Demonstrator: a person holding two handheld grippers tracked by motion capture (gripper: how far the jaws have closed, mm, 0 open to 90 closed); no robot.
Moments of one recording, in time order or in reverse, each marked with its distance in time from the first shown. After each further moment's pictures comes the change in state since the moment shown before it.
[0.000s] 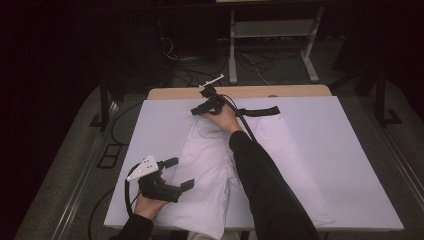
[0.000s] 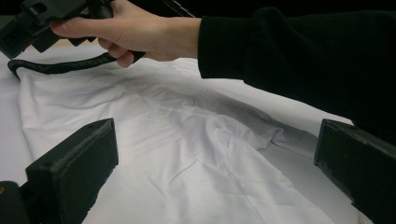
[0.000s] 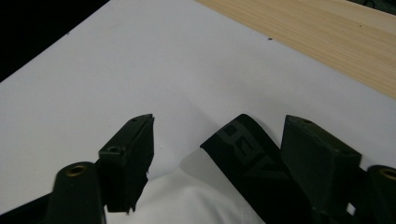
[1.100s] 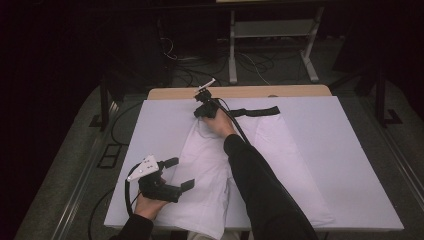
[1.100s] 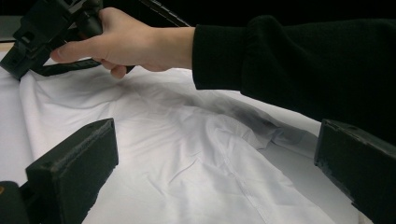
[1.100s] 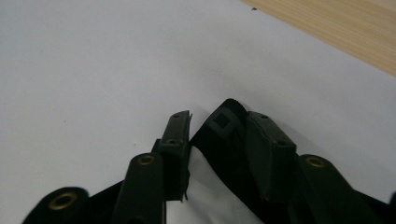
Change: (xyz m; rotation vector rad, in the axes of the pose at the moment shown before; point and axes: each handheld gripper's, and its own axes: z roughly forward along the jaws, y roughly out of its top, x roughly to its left) left arm 0.000 0.000 0.000 0.000 -0.001 0.002; right arm 0.013 -0.002 0.020 0.084 -0.156 0.015
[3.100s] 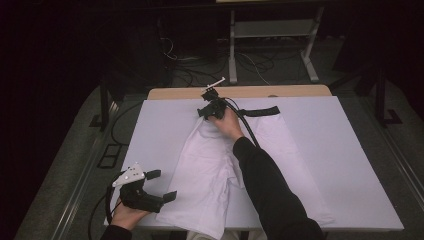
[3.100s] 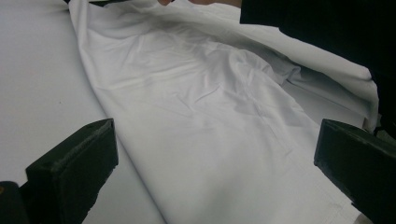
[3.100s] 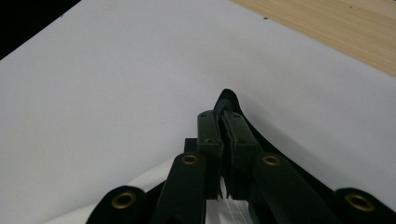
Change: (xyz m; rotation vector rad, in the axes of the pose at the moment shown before) left arm 0.009 -0.013 -0.046 0.204 0.064 -0.029; right arm -0.011 -0.012 -0.029 -0.058 0.114 -0.017
